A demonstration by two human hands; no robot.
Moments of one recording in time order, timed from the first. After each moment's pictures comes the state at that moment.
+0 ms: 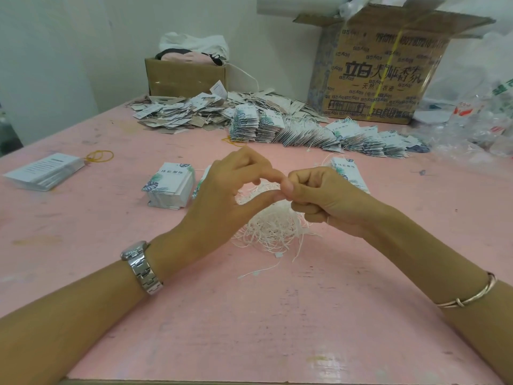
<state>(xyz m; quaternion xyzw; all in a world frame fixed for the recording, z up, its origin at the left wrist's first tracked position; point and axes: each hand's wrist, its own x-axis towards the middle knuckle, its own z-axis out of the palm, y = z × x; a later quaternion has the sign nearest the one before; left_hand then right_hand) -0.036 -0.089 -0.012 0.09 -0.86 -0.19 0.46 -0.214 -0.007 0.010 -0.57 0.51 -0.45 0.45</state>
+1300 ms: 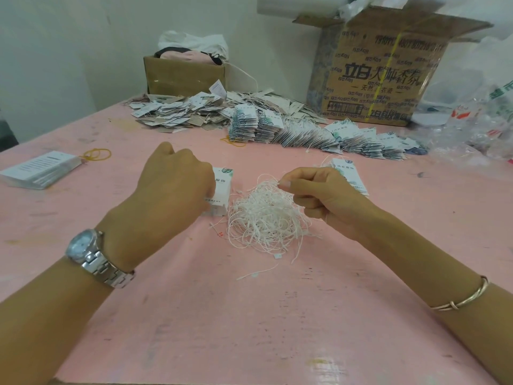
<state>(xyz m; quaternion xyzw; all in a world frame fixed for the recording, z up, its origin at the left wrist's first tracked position) -0.008 -0.110 0.022 0.41 -0.88 0.23 0.04 -0.222 -0.017 0.002 -0.50 0.55 -0.51 0.43</state>
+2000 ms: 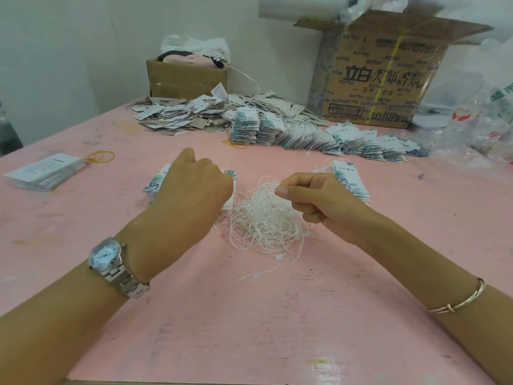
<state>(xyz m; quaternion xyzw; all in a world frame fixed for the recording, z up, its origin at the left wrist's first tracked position) -0.020 -0.105 0.011 0.35 -0.89 0.29 0.06 -0.218 -0.015 0.000 -0.51 0.56 -0.49 0.42</state>
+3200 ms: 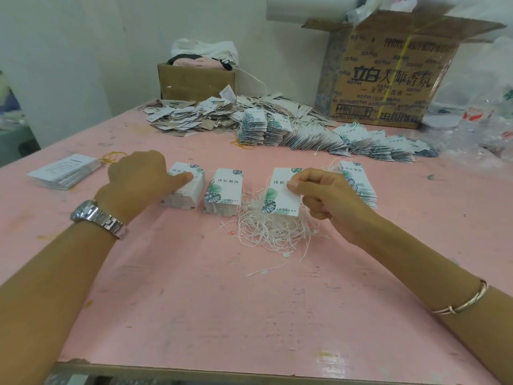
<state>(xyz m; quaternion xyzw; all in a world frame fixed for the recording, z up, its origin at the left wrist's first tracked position) 0.034 -0.198 -0.005 0.59 -0.79 0.02 0.14 -0.216 -0.018 -0.006 -0.47 0.58 -0.55 0.37</state>
